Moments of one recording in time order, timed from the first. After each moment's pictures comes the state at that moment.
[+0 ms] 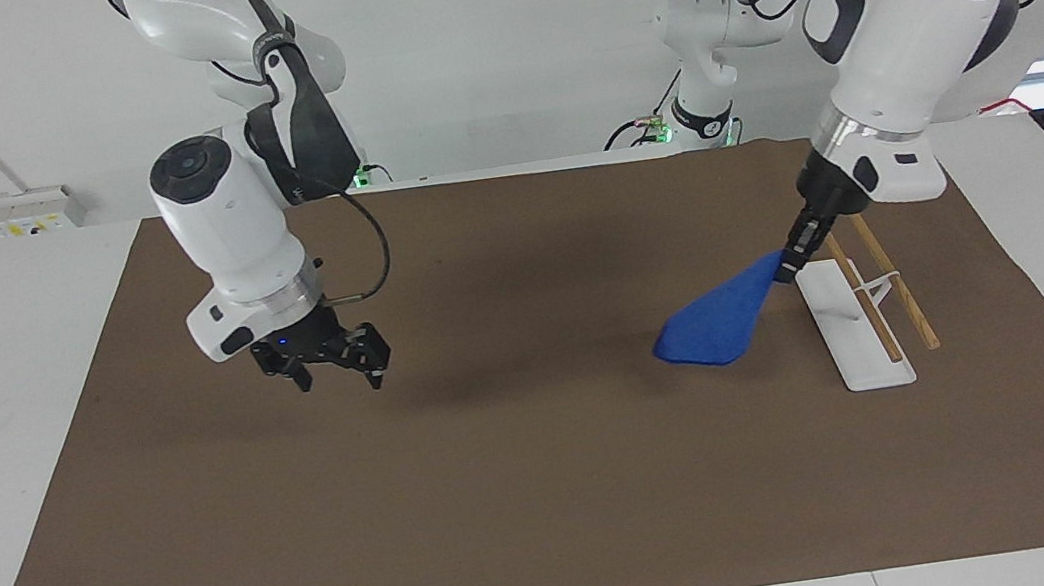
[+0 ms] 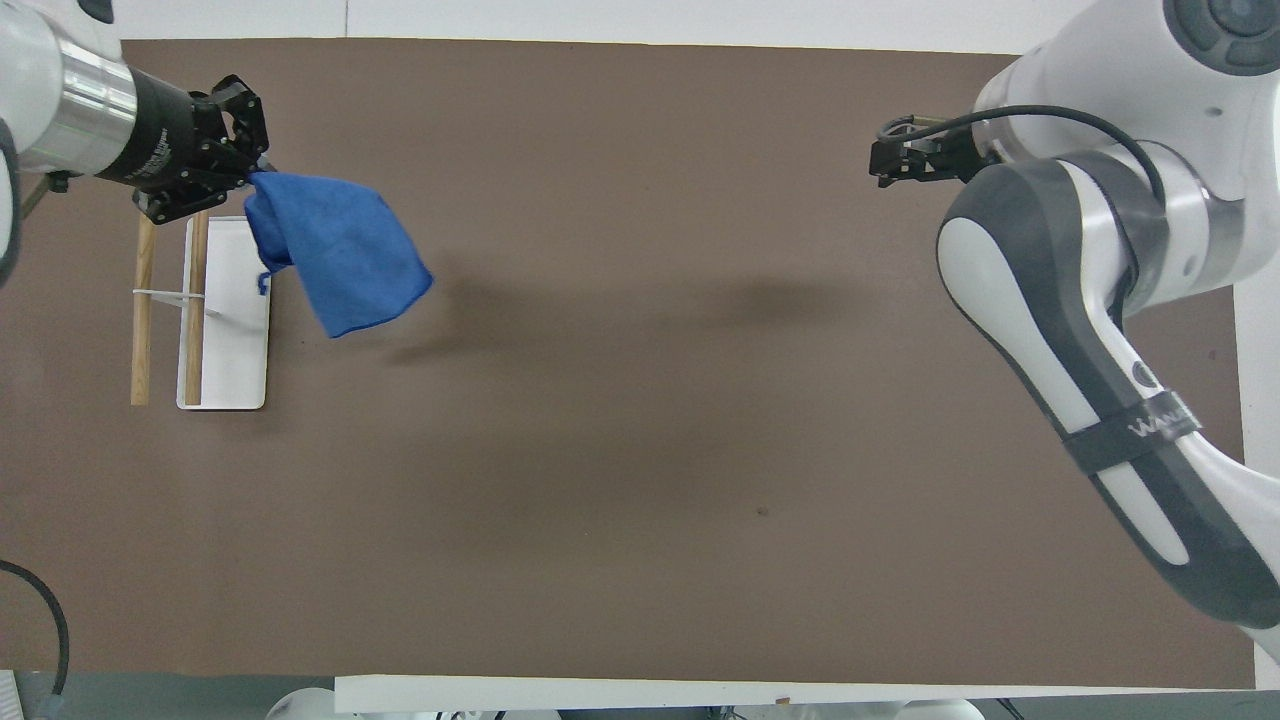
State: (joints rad) left arm -0.23 0.15 0.03 -1.57 -0.15 1.86 -0.86; right arm -0.16 0.27 0.33 -1.58 -0.14 1.92 0.31
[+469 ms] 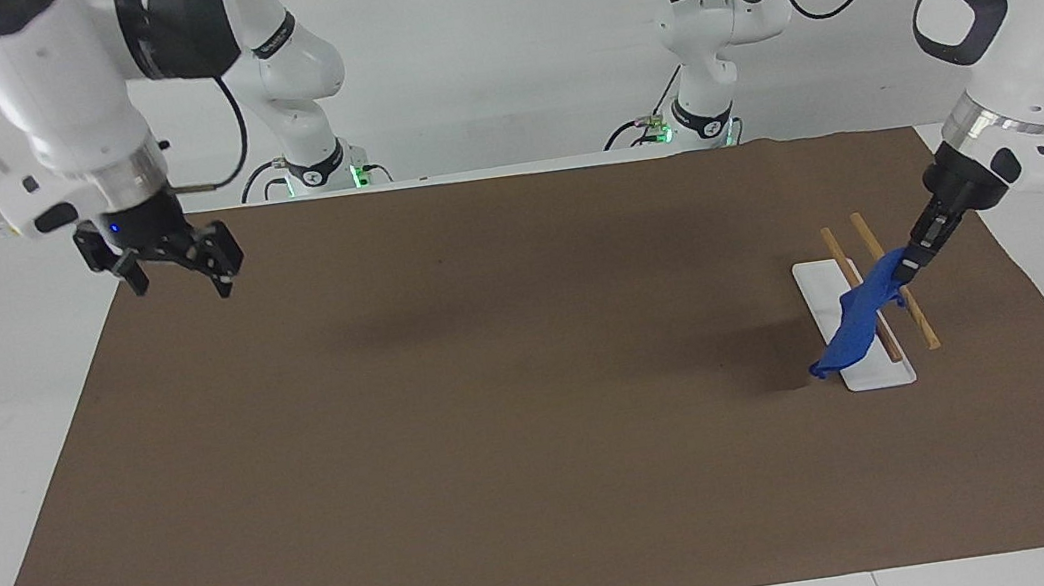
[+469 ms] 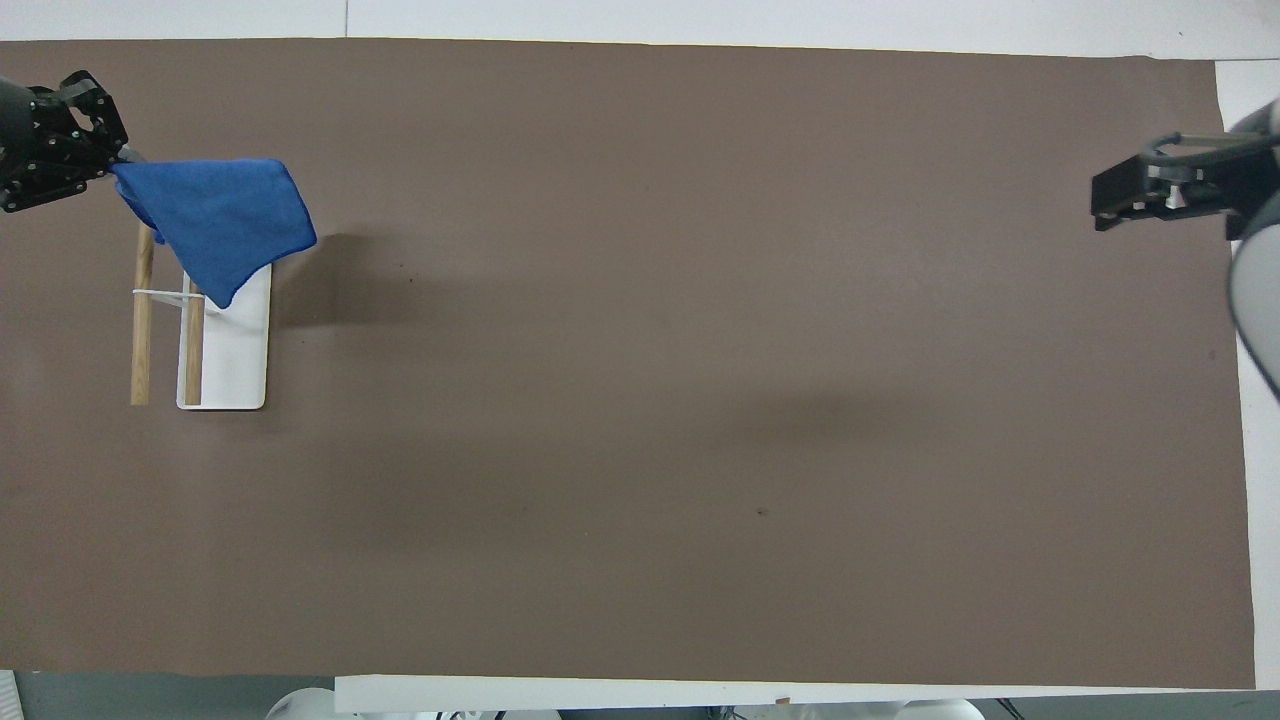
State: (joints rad) left arm -0.05 0.13 0.04 -1.66 -0.15 1.97 -0.61; right arm -0.28 0.03 0.31 -1.43 -0.16 1.45 0.13
